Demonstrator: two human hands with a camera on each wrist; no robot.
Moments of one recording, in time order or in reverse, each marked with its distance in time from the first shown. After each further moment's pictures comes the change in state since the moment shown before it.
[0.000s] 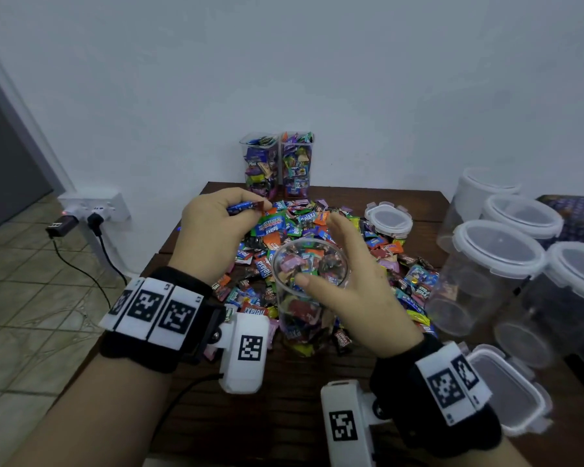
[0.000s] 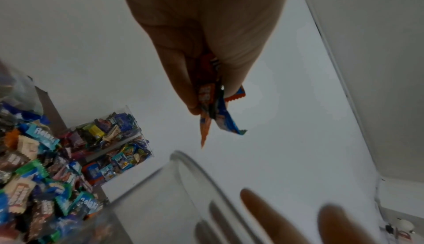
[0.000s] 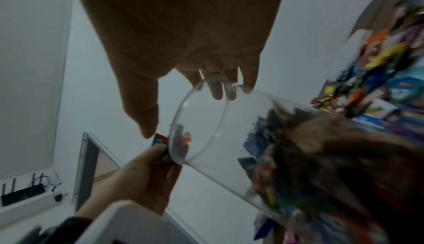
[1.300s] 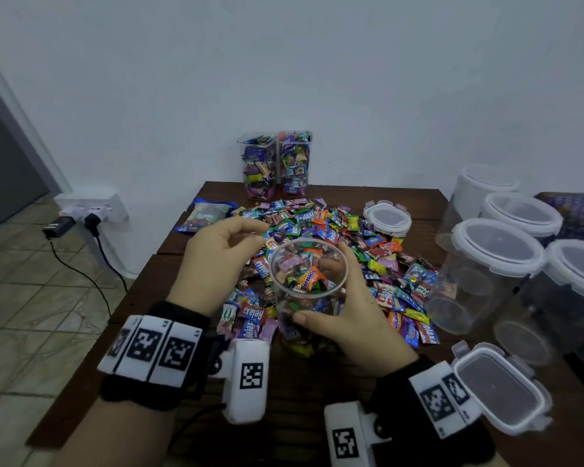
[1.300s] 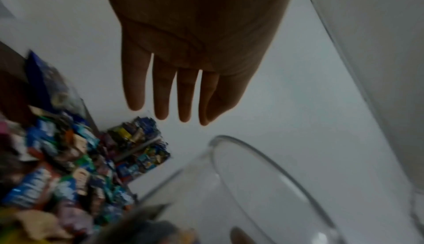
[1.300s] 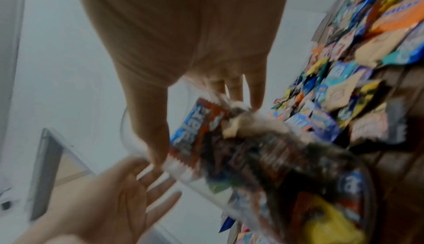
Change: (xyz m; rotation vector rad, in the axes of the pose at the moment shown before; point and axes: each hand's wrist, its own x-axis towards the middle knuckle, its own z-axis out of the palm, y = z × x) left_hand -0.022 -0.022 0.002 -0.017 -0.098 -0.146; right_hand -0.008 0.046 0.011 0.101 -0.063 0.144
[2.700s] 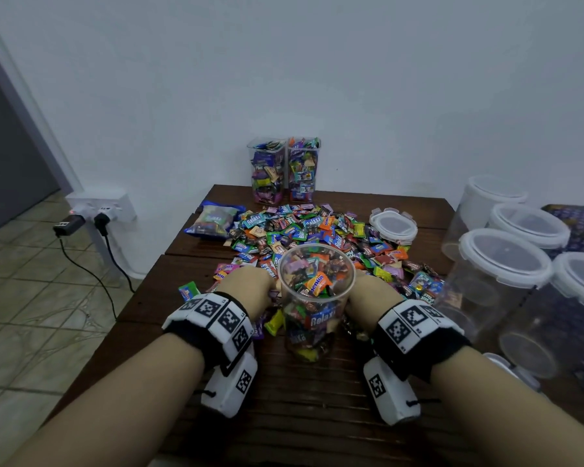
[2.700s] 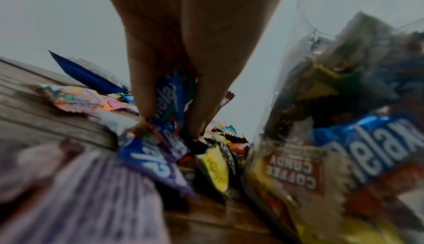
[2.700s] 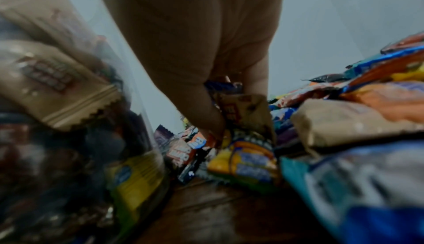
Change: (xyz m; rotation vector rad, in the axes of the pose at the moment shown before) left_hand 0.021 -0.047 0.032 1.110 -0.576 -0.084; right_hand 0.064 0.028 -0.030 -1.115 -0.314 0.136
